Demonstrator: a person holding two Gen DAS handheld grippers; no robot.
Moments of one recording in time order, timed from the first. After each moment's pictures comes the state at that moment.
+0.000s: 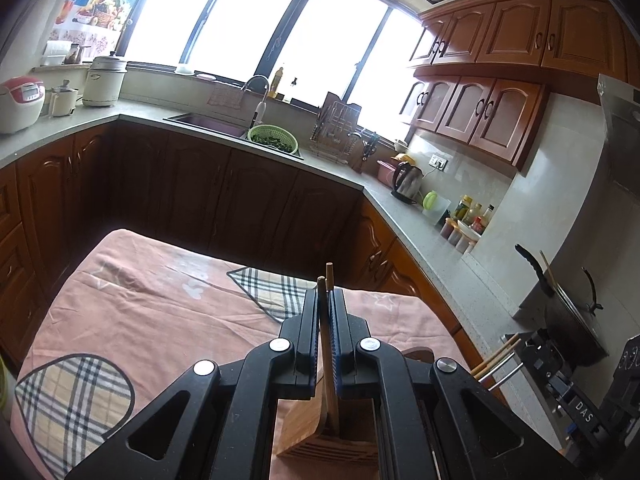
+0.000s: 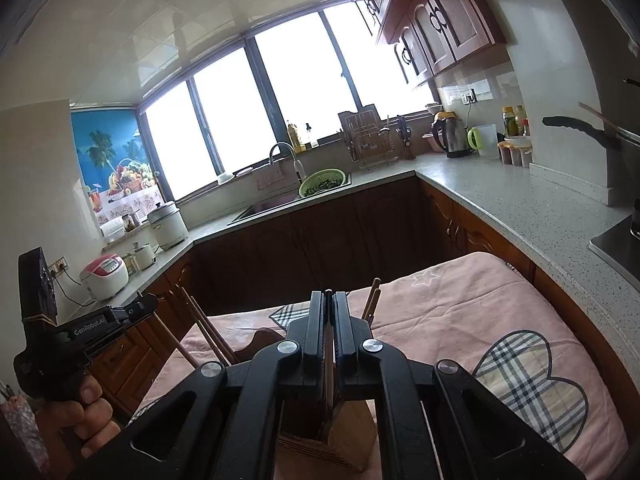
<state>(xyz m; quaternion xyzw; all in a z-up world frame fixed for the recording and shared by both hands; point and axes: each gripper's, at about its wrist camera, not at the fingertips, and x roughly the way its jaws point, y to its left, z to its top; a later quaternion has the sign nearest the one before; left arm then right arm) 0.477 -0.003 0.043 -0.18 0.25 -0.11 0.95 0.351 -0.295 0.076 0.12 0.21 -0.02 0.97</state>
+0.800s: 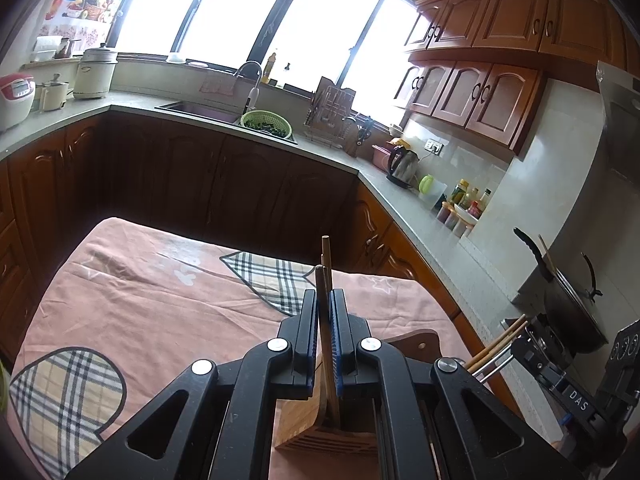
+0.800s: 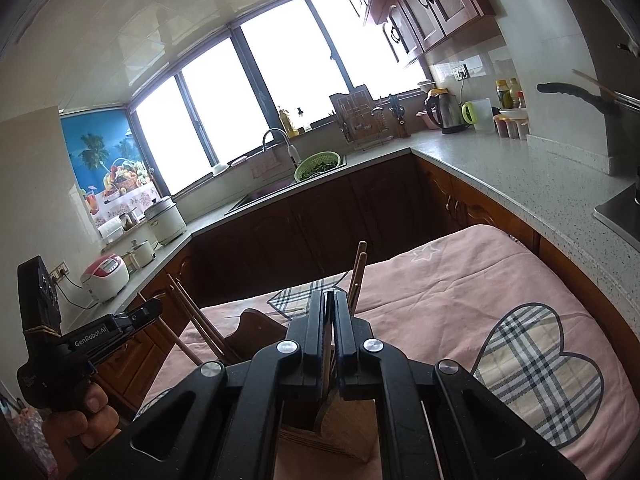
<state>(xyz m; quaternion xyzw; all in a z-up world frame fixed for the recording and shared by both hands) 0.476 0.003 0.033 -0.17 0.27 -0.12 0.94 0.360 -0.304 0.060 0.15 0.23 -0.02 0.96</state>
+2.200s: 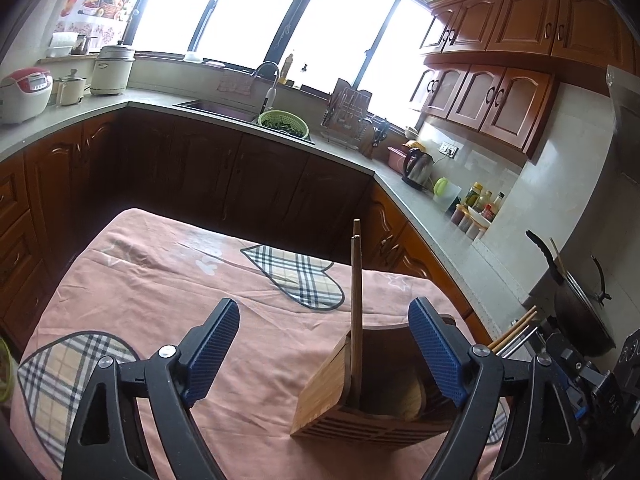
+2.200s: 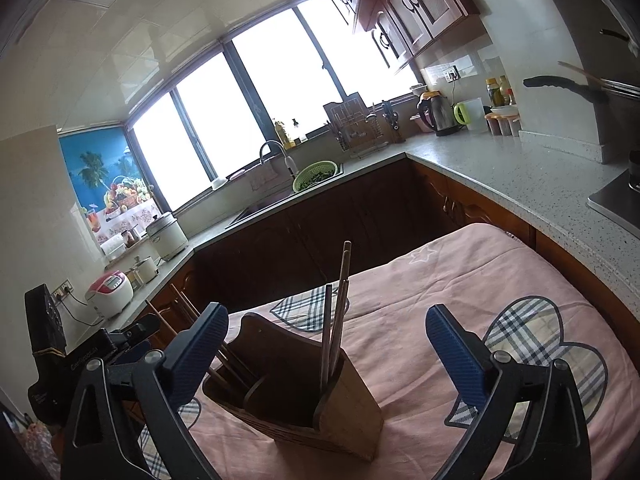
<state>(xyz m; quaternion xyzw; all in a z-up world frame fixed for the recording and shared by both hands) 0.451 0.004 0.033 -0.18 0.27 -0.09 0.94 0.344 -0.310 0.057 0.17 0.21 -0.02 0.96</state>
